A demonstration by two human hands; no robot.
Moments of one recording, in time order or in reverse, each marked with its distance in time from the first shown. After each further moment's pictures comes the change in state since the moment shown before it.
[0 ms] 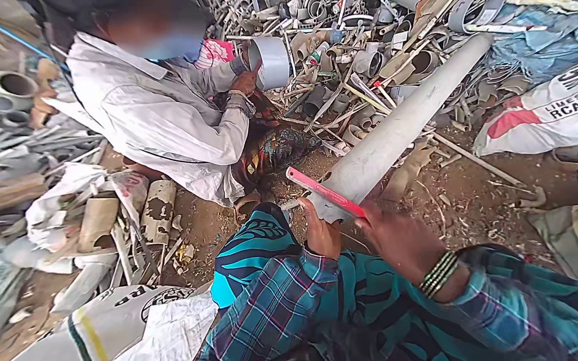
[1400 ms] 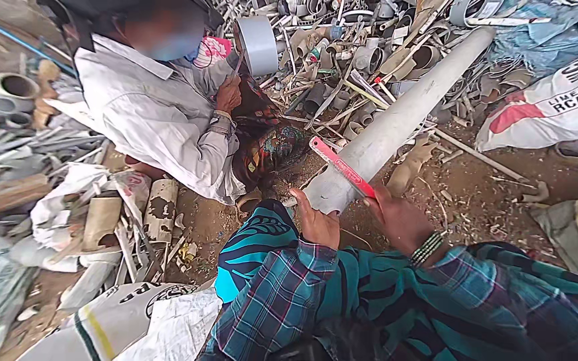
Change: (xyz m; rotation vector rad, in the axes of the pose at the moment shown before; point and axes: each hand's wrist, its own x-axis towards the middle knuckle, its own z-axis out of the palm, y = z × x) left_hand 0.007 0.013 0.004 -0.153 0.066 -0.058; right_hand 0.012 0.018 0.033 0.160 0.096 0.049
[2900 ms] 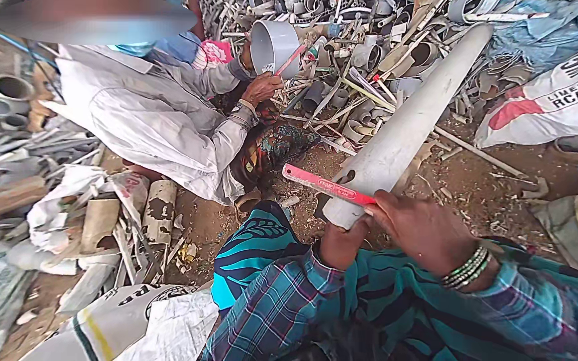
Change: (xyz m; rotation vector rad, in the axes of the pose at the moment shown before) left_hand -0.025 -0.019 -0.022 0.495 -0.455 0.248; right_hand -0.014 -0.005 -0.030 -0.221 0.258 -0.219
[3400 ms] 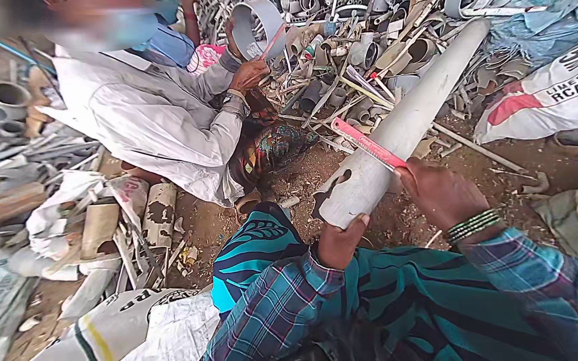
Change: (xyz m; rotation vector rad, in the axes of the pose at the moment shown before) left_hand 0.002 0.001 0.001 -0.017 0.057 -0.016; right_hand 0.025 0.036 -0.005 0.056 -0.225 0.316
